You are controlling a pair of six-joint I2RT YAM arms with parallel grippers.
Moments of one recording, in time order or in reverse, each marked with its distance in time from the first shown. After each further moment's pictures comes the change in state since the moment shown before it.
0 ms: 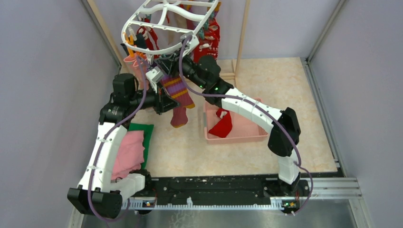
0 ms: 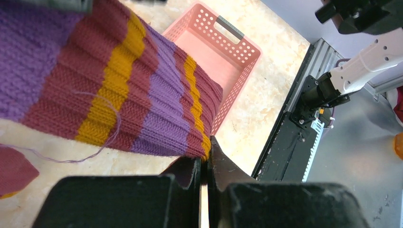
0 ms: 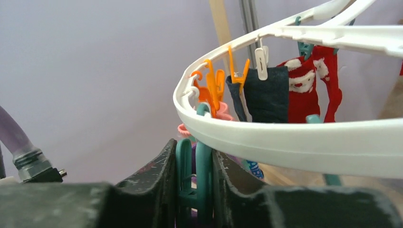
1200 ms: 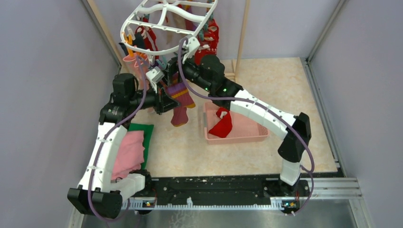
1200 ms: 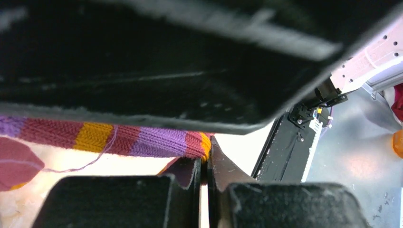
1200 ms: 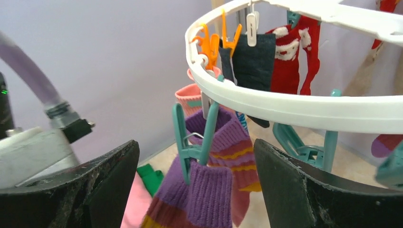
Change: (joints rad) left arm 0.002 0.000 0.000 0.011 0.016 0.001; right arm 0.023 -0.138 -0.043 -0.236 0.019 -0.091
